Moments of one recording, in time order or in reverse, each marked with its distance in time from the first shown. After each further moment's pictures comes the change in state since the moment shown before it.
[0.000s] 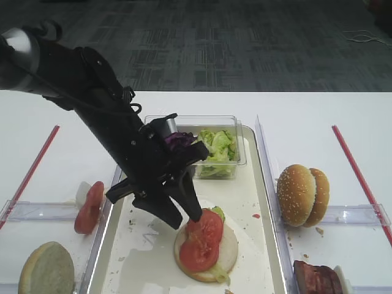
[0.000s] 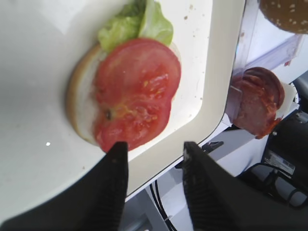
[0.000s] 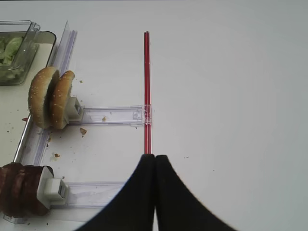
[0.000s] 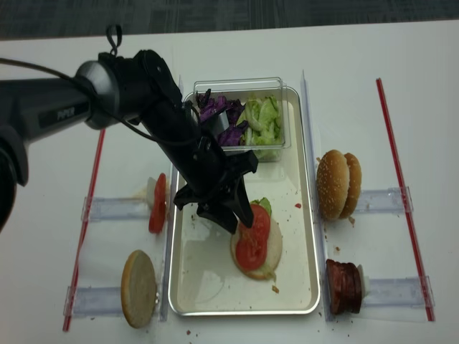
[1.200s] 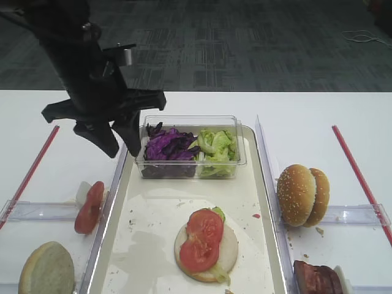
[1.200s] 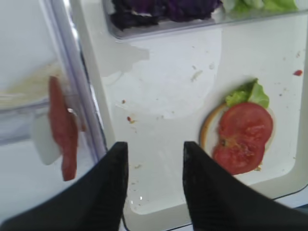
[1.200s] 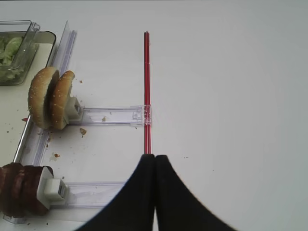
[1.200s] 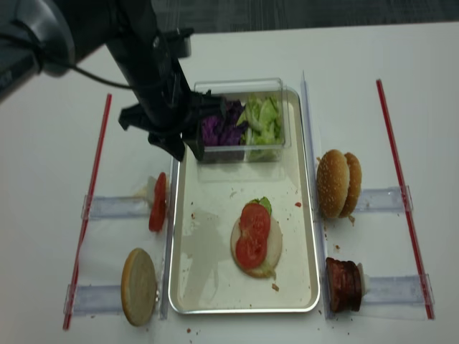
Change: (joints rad) left arm 0.040 -0.170 -0.196 0.567 0.039 -0.381; right arm 0.000 0.000 0.000 0.000 0.000 0.000
